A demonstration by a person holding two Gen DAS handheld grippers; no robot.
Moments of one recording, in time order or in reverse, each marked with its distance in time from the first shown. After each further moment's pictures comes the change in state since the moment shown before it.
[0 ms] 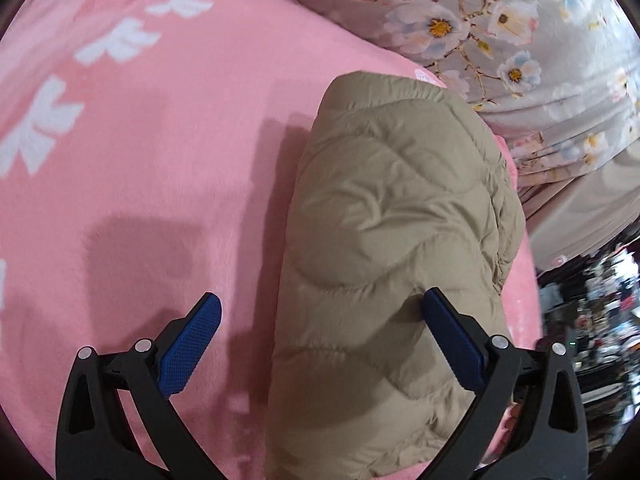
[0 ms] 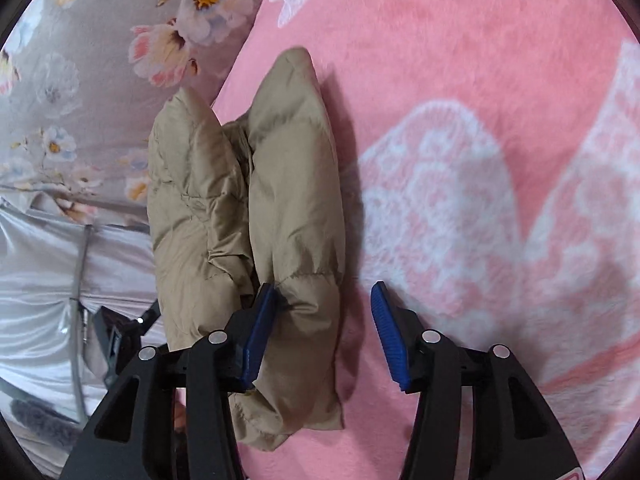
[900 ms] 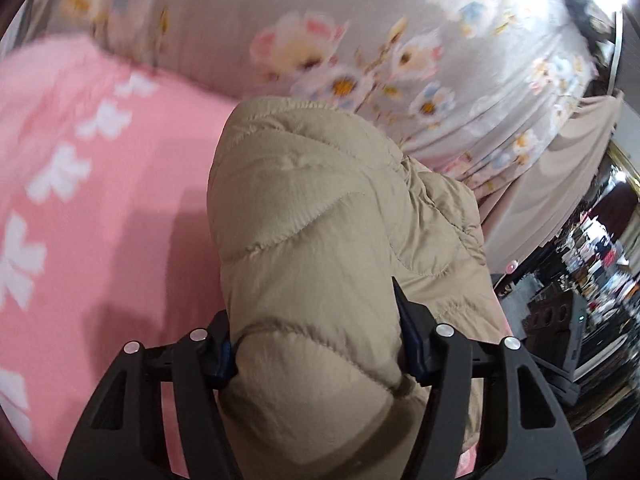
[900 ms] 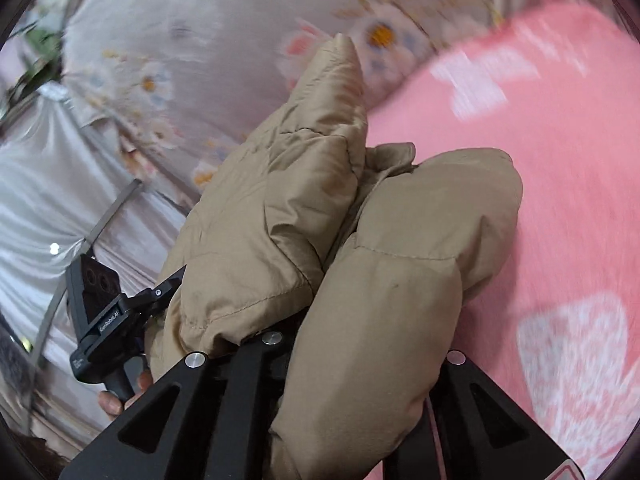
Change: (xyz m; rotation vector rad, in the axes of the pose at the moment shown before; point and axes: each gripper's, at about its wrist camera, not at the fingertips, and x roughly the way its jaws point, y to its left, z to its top) left arm -0.075 -0.078 0.013 0.269 -0.292 -0.128; right arm -0.005 0.170 -0.023 -0.487 -0.265 0.053
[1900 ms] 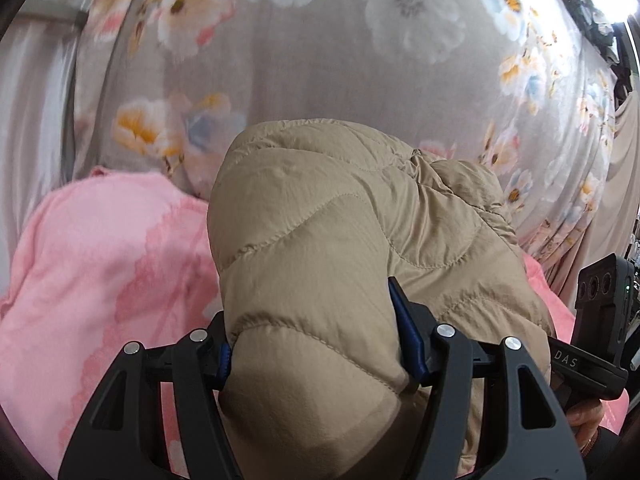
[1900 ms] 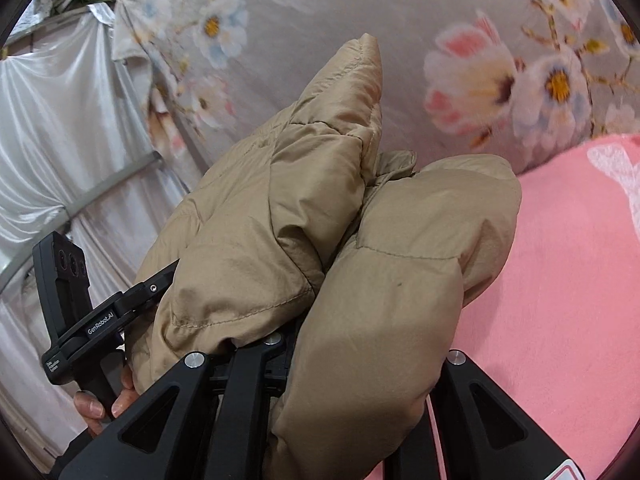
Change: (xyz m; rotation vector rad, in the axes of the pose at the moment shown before) left arm -0.008 0.170 0.126 0.149 -0.280 0.240; right arm 0.246 0.125 0.068 -0.270 -0.059 0.070
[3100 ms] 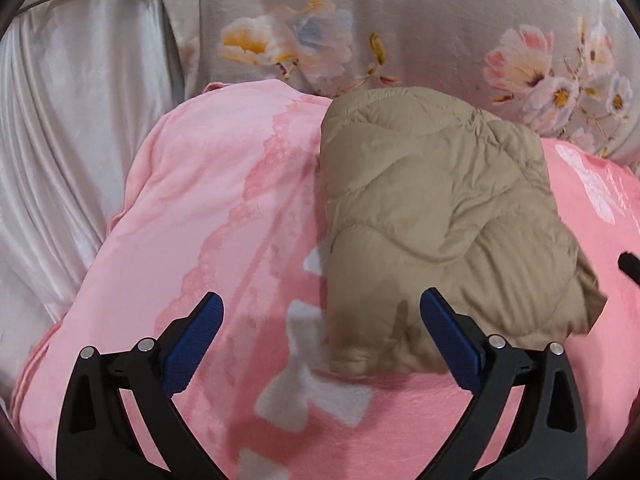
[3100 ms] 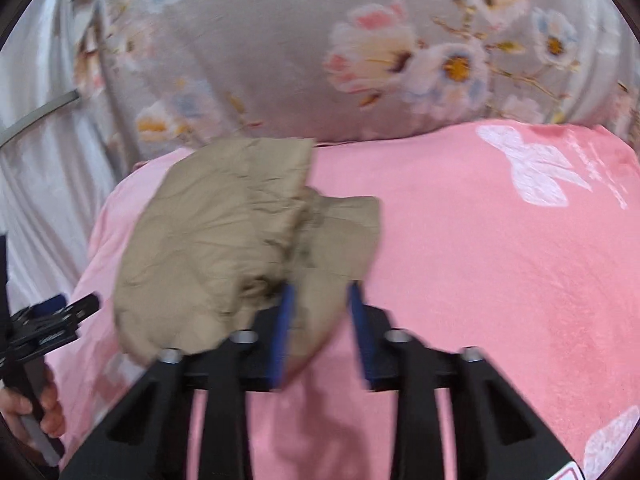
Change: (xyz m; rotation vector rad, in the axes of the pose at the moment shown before) left arm -0.035 0.010 -0.079 0.033 0.275 0.490; right arm -0.045 0.017 -0.059 -0.094 0.118 -0.396
